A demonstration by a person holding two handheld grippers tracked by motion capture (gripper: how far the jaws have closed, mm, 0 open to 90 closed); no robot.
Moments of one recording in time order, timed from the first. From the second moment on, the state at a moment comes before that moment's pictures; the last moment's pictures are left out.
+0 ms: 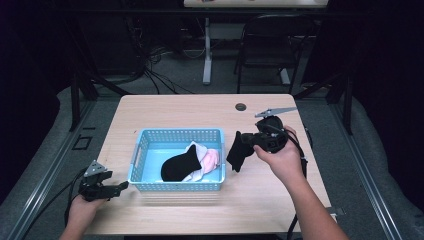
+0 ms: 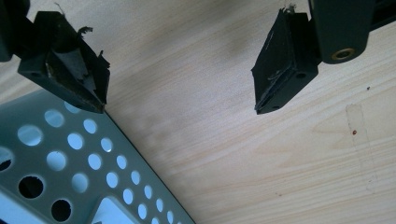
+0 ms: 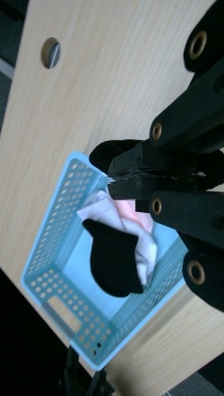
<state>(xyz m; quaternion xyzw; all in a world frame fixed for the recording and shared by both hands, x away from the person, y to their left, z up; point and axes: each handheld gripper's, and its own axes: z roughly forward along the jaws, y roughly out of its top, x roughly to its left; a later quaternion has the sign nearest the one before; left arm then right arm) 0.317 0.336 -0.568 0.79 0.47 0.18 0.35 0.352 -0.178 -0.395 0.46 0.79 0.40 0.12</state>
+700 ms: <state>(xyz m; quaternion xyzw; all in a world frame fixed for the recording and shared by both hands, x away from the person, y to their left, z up) 0.317 0.335 -0.569 0.79 0.48 0.18 0.35 0.344 -0.237 -0.481 0.56 0.74 0.35 0.12</state>
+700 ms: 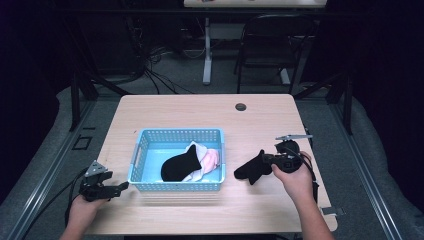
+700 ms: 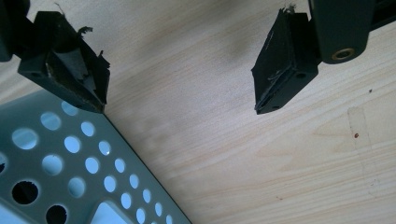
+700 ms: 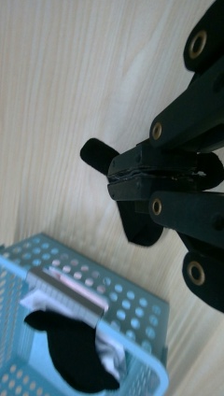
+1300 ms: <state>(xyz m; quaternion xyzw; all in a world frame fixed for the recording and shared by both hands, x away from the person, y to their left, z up) 0.317 0.335 -0.569 0.79 0.48 0.18 0.35 0.339 -0.258 -0.523 0.60 0.70 0.35 0.14</state>
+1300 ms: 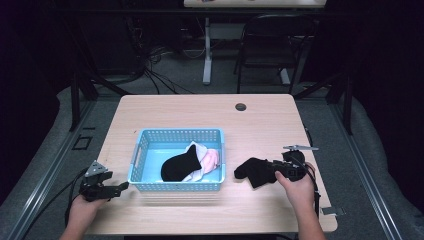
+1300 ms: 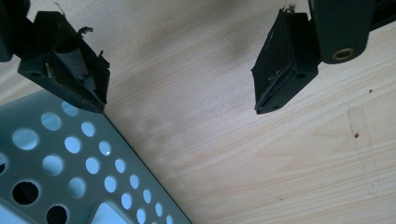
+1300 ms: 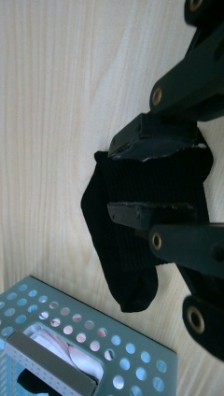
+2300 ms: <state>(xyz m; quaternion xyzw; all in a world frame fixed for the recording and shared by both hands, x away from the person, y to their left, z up) 0.317 0.335 -0.568 0.79 0.47 0.18 0.35 0.368 -0.141 -0.465 0.44 0.79 0.40 0.12</state>
